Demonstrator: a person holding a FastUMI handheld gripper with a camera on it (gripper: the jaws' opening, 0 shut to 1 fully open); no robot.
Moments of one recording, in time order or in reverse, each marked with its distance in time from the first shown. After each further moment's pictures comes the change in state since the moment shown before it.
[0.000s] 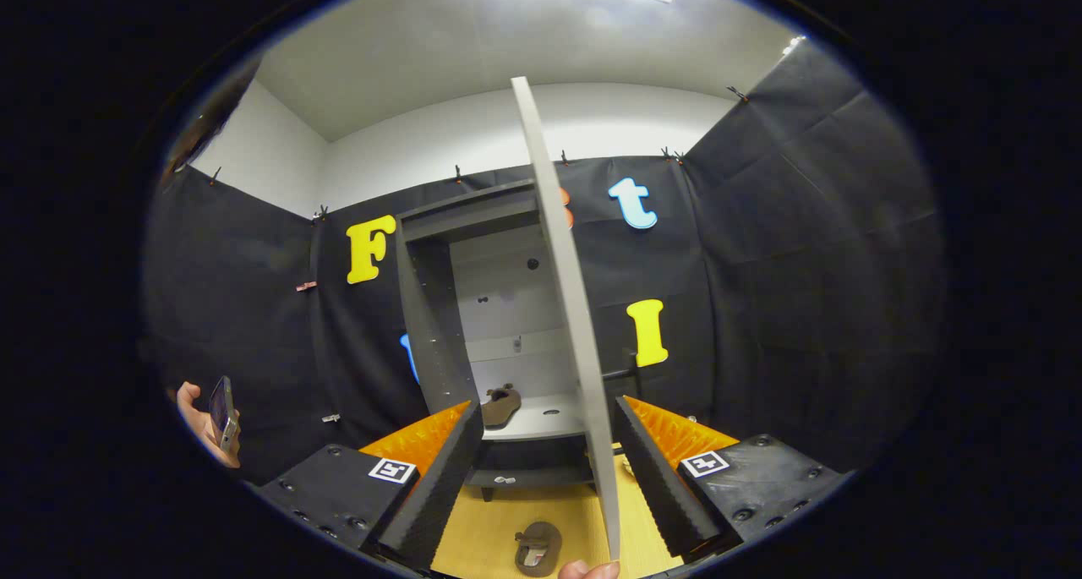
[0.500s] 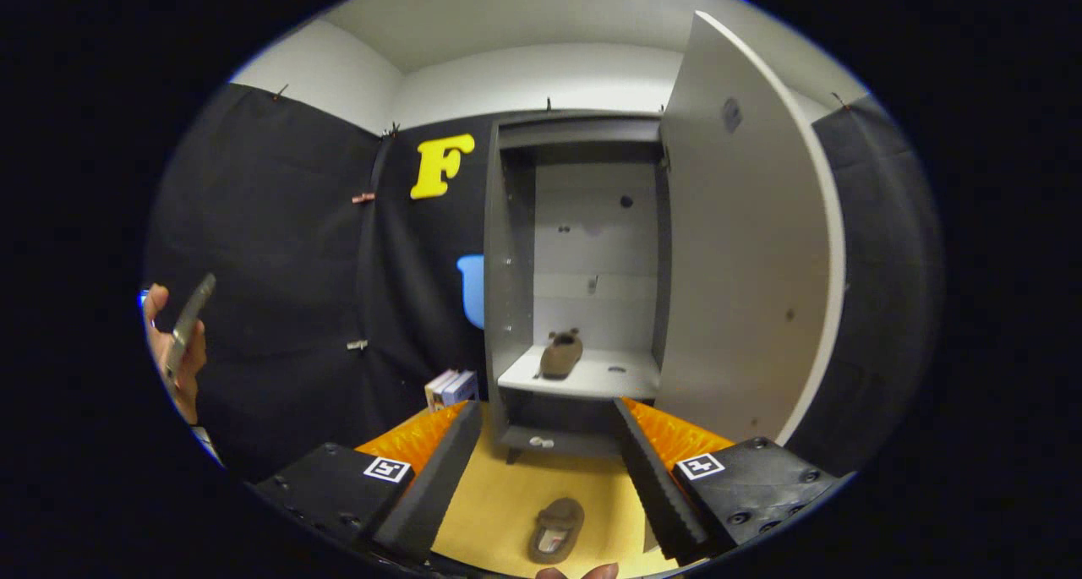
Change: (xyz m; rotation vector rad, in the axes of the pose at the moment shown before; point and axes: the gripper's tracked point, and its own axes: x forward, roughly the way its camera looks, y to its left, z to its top) arm 0.041 0.099 -0.148 -0.154 0.299 0.149
